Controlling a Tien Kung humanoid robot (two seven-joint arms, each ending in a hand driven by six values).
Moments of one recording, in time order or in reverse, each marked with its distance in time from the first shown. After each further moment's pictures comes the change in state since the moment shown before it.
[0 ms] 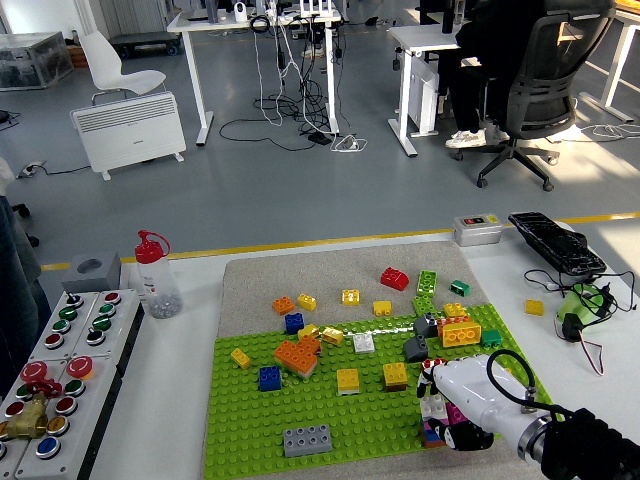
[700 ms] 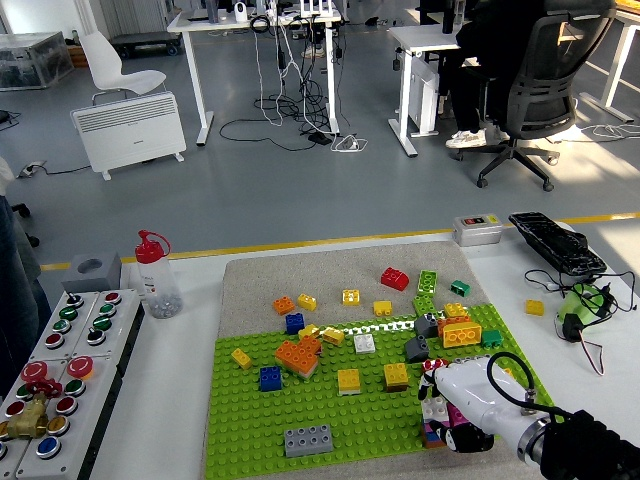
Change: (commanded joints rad) left arm -0.001 -0.001 -0.001 0.000 0.004 0.001 0.000; right arm 0.000 0.004 -0.008 -0.017 0.003 0.005 -0.005
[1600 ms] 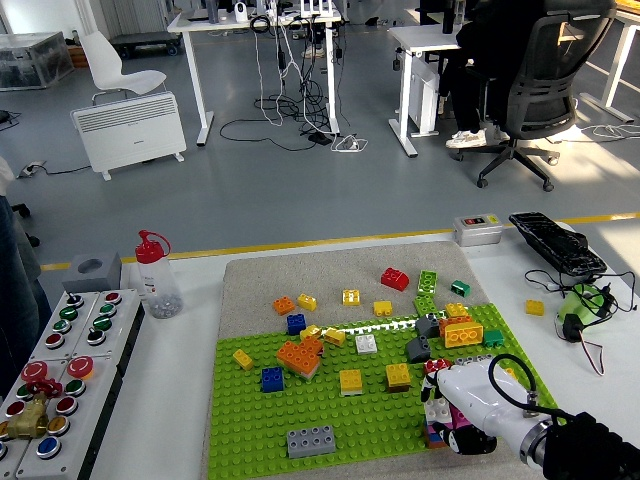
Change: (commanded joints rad) left arm 0.000 0.000 -0.003 0.000 0.008 0.001 0.001; right arm -0.007 -0.008 -0.006 0.010 -0.008 0.014 -0.010
